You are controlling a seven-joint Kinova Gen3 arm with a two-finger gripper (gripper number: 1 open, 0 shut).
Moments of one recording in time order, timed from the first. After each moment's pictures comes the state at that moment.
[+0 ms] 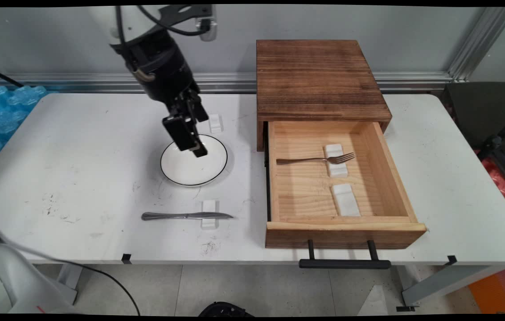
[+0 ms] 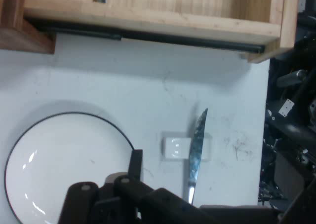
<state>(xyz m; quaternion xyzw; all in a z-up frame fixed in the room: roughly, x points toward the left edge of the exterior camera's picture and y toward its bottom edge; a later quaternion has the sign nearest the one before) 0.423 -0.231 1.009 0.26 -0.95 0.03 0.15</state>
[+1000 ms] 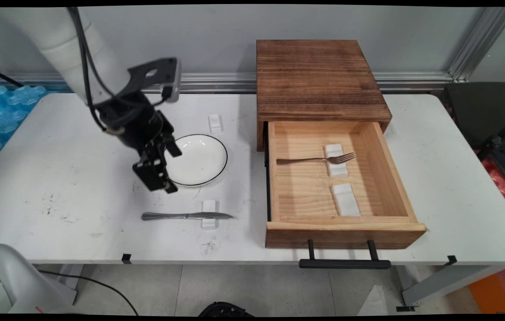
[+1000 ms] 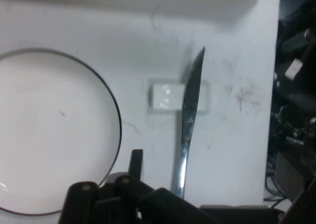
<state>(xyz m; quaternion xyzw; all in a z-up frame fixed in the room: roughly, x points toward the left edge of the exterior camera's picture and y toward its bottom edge) 0.465 -0.190 0.930 0.26 -0.96 0.02 0.14</state>
